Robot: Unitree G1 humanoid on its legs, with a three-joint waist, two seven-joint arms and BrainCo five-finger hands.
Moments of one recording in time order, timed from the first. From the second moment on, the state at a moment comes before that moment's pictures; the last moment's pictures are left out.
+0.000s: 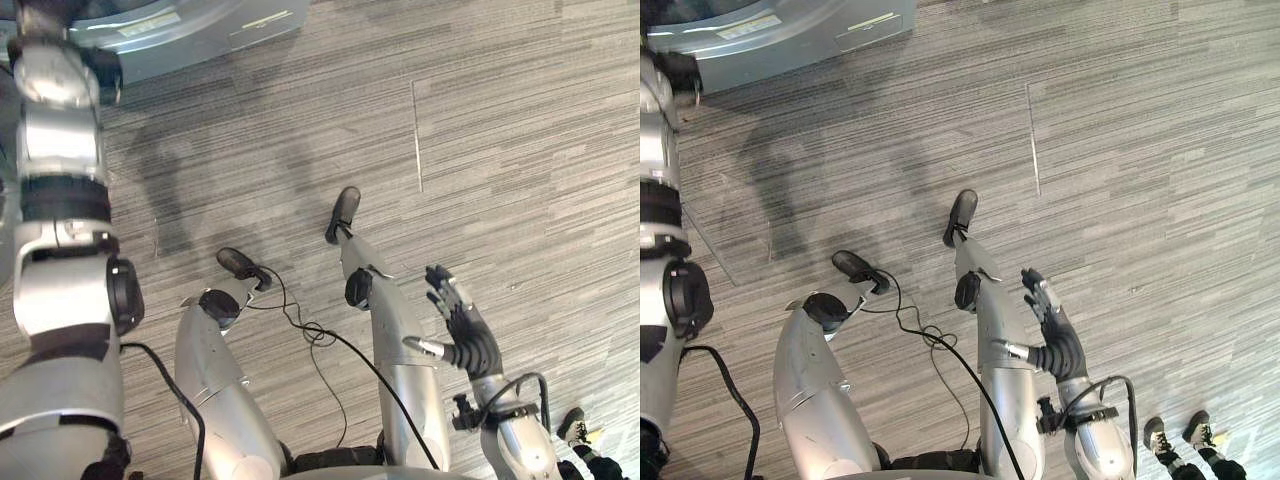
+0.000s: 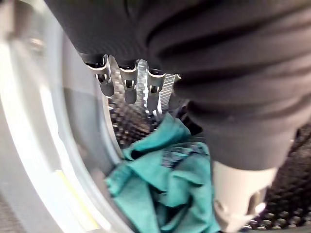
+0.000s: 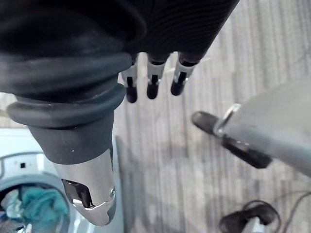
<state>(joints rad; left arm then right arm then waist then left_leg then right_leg) -1.16 0.71 0.18 0.75 0.17 0.08 0.13 0.54 -0.26 0.14 -0.44 0.14 -0.19 0.07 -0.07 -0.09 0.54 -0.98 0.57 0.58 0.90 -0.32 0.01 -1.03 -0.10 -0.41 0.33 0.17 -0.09</state>
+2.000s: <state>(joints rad) 0.29 -0.01 0.07 0.47 0.08 -0.12 0.22 0.29 -0.12 -0.01 0.25 -0.13 -0.11 -0.11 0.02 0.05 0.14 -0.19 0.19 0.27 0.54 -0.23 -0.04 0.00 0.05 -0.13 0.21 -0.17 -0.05</state>
